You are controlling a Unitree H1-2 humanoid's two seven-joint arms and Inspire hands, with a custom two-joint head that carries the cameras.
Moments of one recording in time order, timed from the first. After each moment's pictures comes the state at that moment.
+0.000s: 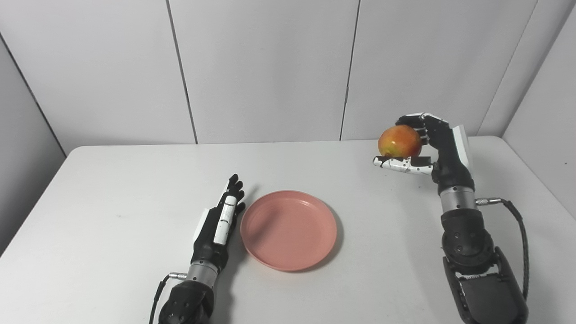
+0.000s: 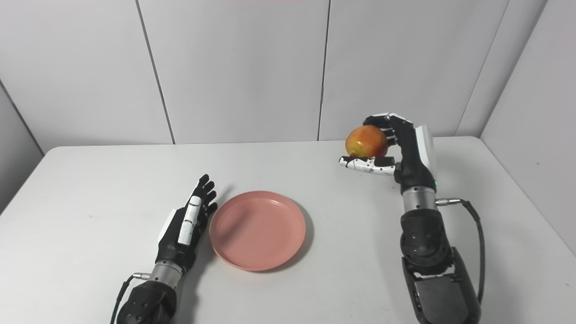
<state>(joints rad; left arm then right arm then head) -0.22 -0.04 -0.06 0.17 -0.03 0.01 -0.09 -0.39 -0.23 0.00 -0.03 -0.27 0.12 -0.15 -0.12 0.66</state>
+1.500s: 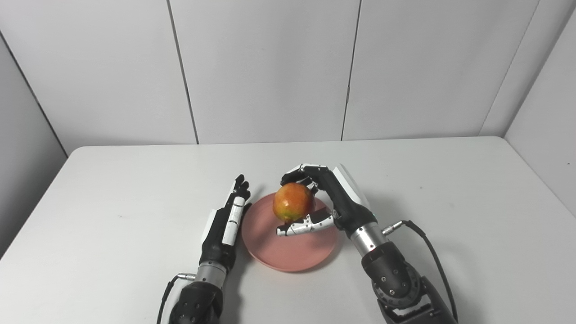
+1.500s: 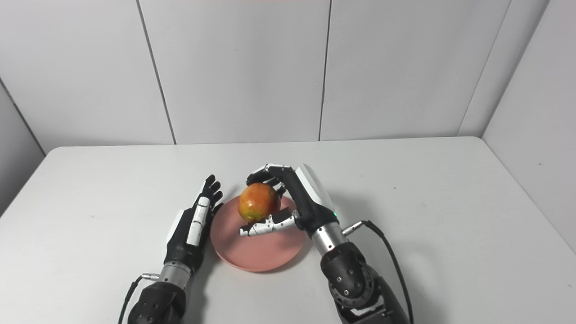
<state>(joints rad) -0.22 -0.06 -0.09 0.18 -0.02 -0.01 -0.06 -0.33 -0.09 0.31 -0.02 -0.44 0.05 0.06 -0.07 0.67</state>
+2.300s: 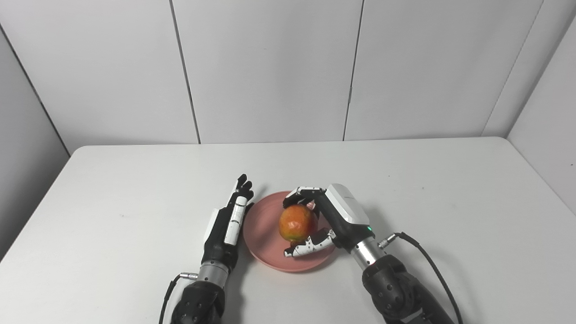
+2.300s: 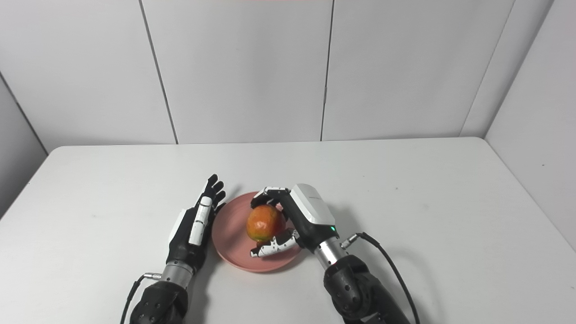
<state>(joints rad) -0.22 -0.06 -0.09 0.18 -0.02 -0.01 -0.06 -0.34 -0.13 0.34 0.16 -0.61 -0.14 -0.03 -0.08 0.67</state>
